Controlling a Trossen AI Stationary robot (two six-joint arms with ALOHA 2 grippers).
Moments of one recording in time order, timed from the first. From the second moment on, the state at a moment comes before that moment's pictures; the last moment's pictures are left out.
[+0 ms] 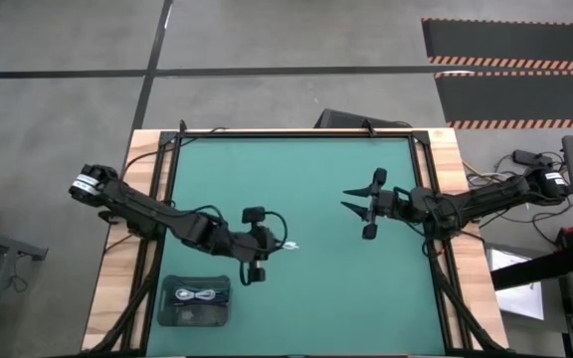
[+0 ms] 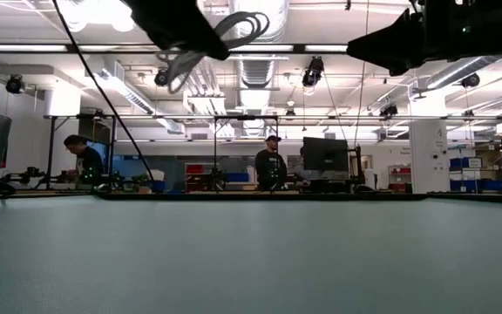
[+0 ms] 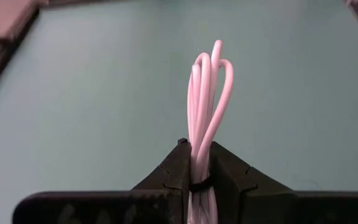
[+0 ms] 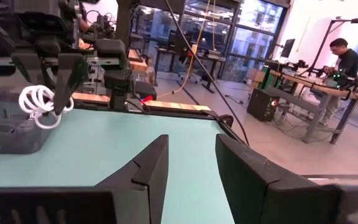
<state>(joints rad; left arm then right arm) -0.36 1.47 1.06 -0.26 -0.40 -0.16 0.10 0.92 0.28 0.67 0.31 -0.20</state>
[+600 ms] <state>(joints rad) -0.50 1.47 1.27 -0.76 -0.31 -0.40 0.10 0.92 0.27 0.67 0.31 -0.21</state>
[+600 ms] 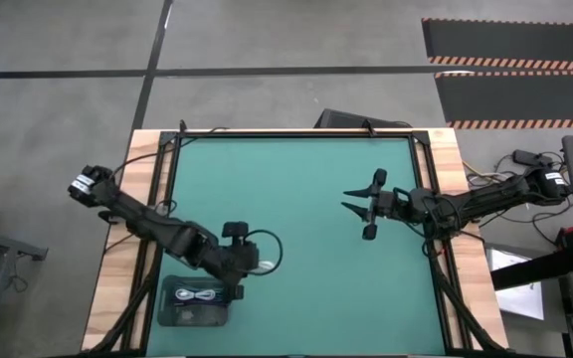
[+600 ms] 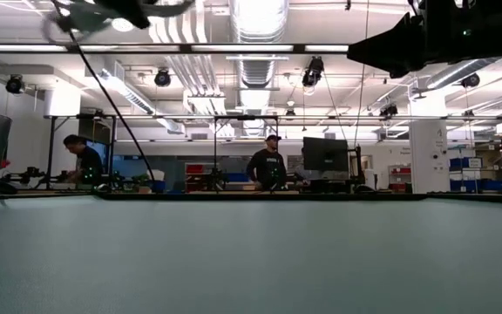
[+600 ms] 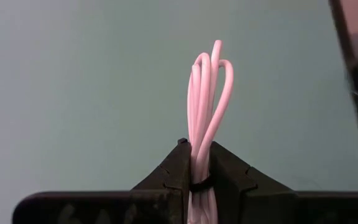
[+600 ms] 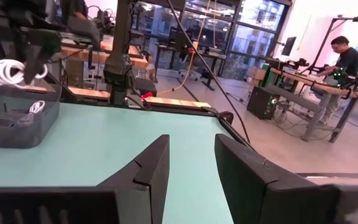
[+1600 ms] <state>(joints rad) -0.81 1.47 1.22 -1.02 0.06 -0.82 0.10 0.92 0.29 0.72 0.31 -0.34</state>
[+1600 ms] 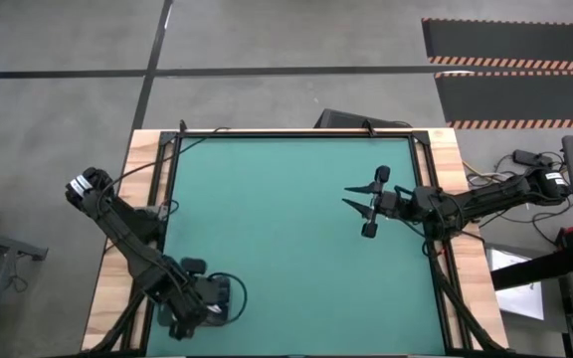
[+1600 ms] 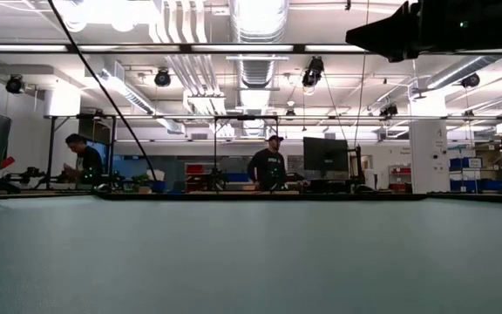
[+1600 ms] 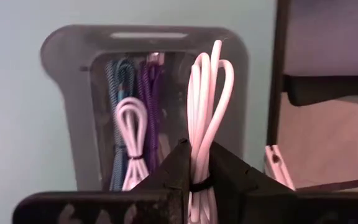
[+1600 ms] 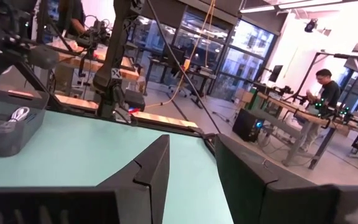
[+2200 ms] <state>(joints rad) -0.81 1.46 1.10 -0.88 0.08 -0.98 0.10 0.92 0.29 0.72 0.31 -0.34</state>
